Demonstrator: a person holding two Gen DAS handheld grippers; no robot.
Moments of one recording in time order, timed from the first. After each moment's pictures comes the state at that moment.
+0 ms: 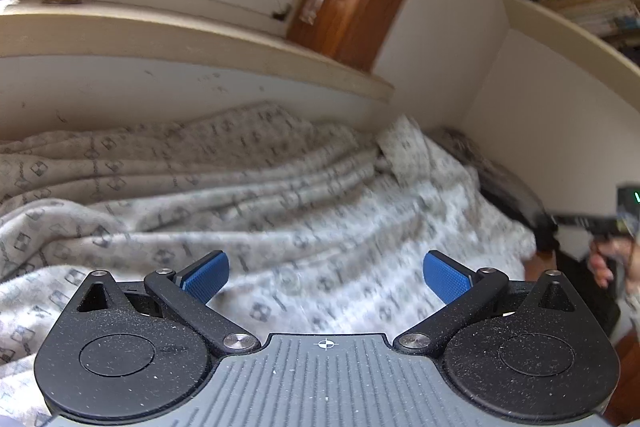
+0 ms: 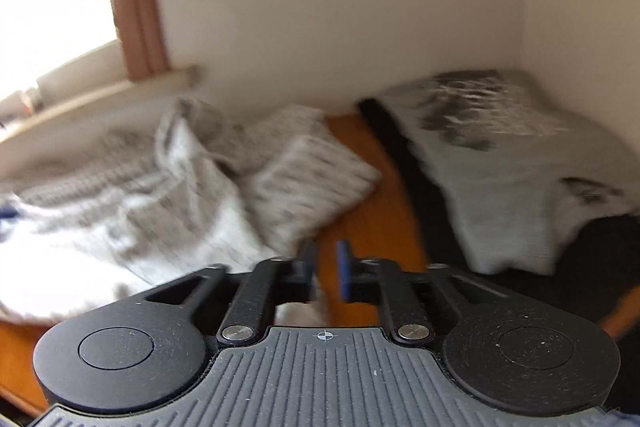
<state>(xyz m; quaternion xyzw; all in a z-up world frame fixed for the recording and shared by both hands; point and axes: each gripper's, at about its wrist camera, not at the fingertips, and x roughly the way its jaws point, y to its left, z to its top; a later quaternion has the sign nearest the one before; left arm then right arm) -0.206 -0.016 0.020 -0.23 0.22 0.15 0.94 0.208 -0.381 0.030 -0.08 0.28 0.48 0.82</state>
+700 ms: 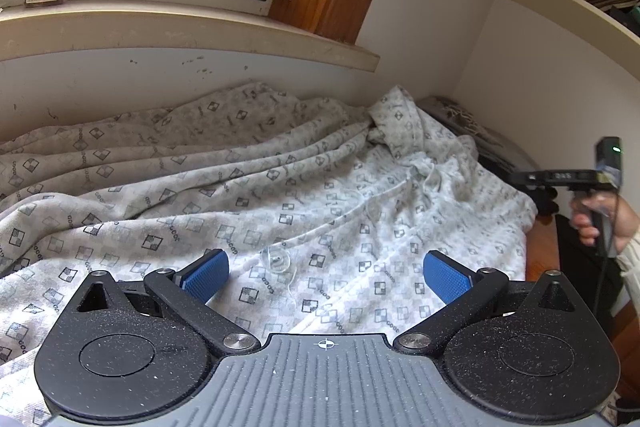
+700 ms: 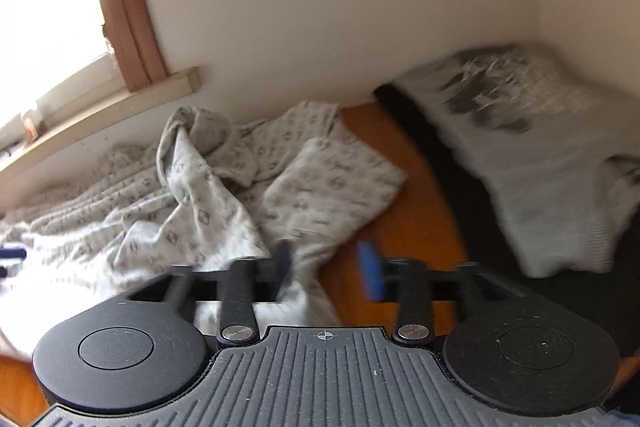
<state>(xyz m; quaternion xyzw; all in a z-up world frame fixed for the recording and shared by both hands) -0.204 -0.024 0.016 -0.21 0.24 0.15 0.94 0.237 -0.349 0.018 -0.07 0.32 0.48 0.81</state>
